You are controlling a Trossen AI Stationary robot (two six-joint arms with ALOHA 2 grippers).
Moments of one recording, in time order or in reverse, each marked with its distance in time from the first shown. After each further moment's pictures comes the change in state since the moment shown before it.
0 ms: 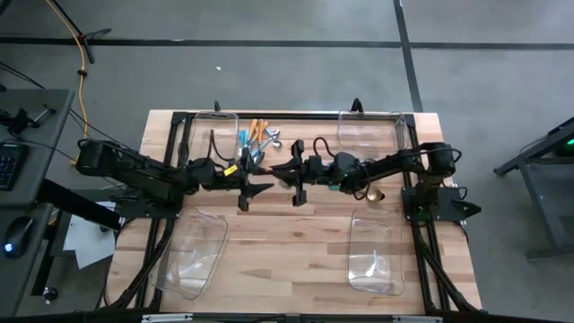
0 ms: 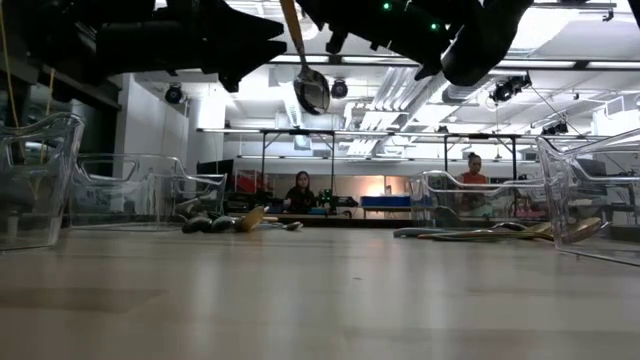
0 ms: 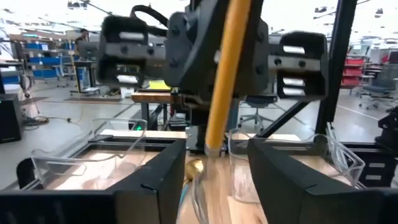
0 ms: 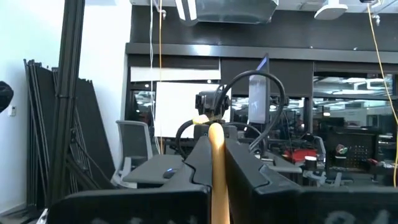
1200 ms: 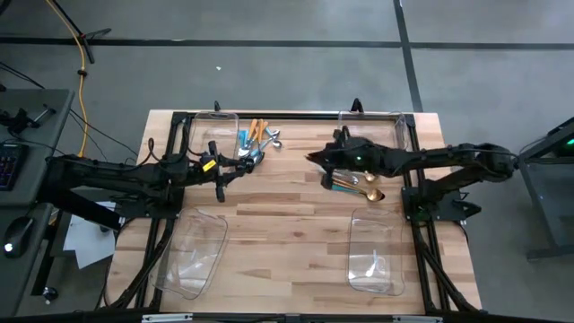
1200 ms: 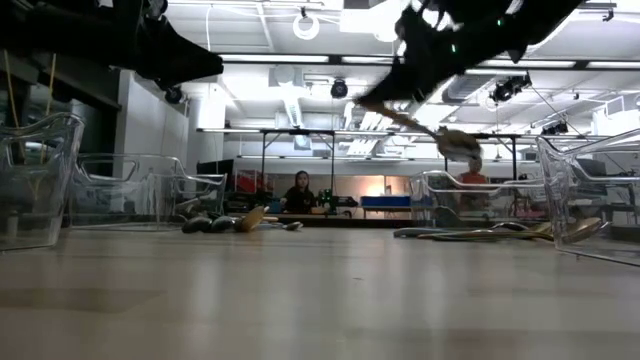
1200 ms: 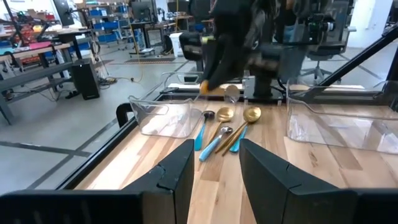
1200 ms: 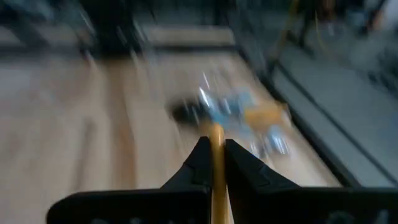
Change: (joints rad) left arm 0.021 -0.631 -0.107 -0.711 -0.216 0.079; right arm -0.139 -0.520 -0.212 -1.072 0.221 -0.064
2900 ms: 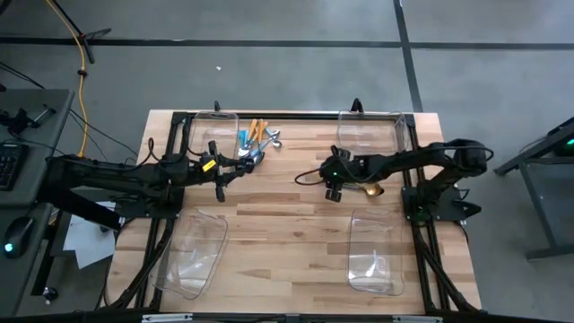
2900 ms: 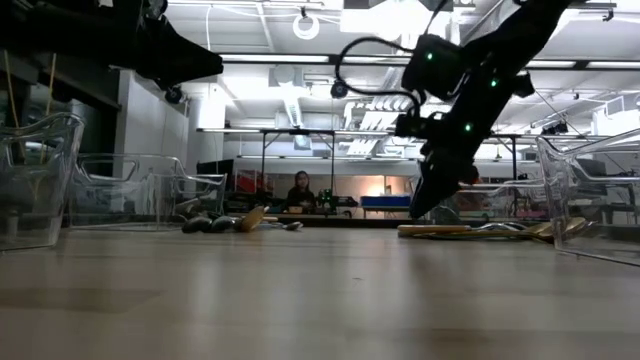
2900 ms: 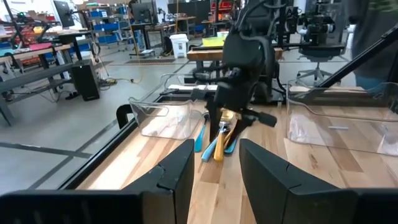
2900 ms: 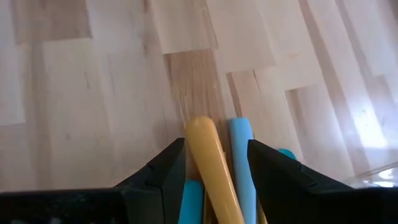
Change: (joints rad) left arm 0.000 -0.002 0.001 -0.012 0.000 0.003; right arm 0.008 0.252 0.002 -0.437 0.123 0.037
